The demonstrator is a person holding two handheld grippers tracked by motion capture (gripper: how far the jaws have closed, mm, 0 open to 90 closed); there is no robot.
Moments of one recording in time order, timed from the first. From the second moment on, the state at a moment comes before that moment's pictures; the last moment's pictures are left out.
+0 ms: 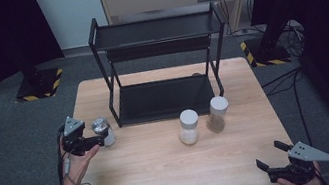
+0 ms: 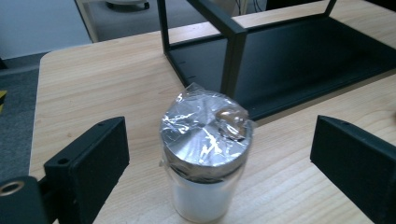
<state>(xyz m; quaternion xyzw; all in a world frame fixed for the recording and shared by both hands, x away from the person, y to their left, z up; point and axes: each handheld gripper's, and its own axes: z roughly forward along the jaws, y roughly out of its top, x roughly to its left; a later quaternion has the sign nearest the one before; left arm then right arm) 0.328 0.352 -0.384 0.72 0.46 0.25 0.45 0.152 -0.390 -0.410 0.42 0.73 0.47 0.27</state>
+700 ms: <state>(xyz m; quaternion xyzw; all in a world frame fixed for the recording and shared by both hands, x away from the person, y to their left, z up) 0.353 0.343 -0.408 0.72 0.47 0.26 0.44 0.151 -0.390 -0.410 0.42 0.73 0.47 0.27</state>
